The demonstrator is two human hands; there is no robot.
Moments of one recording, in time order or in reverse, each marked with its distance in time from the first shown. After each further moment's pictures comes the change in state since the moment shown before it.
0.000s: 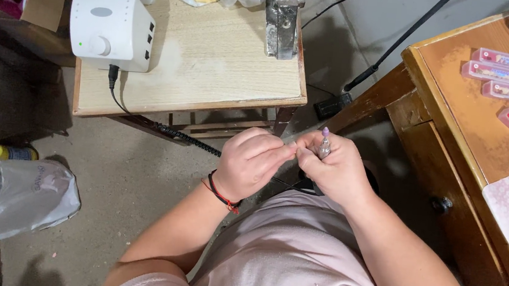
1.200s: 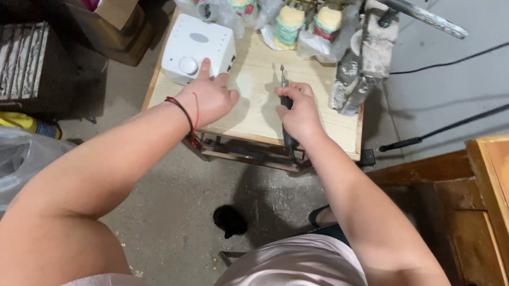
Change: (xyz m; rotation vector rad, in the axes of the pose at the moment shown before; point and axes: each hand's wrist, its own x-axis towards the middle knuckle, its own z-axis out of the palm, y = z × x) left_hand -0.081 -0.243 -0.181 0.972 -0.762 0.103; right_hand 0.229 0.071 0.153 -0.368 -0.106 -0.122
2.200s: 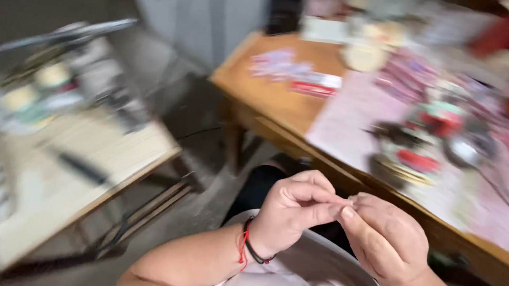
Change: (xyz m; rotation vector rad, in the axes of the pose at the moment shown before) left_hand 0.216 0.414 -0.304 -2.445 -0.111 0.139; right_hand -0.463 -0.141 -0.293 -0.919 0.752 -0.557
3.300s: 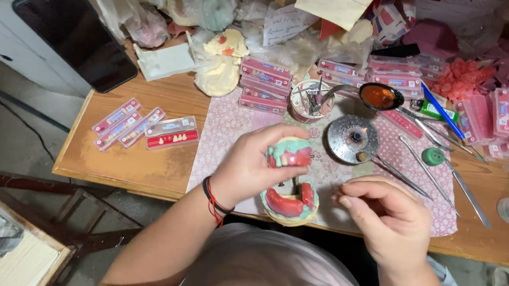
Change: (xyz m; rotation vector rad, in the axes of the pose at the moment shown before) left_hand 0.225 -0.094 0.071 0.515 -0.455 -0.049; right_hand -0.077 0.121 -0.117 0.126 0.194 1.074
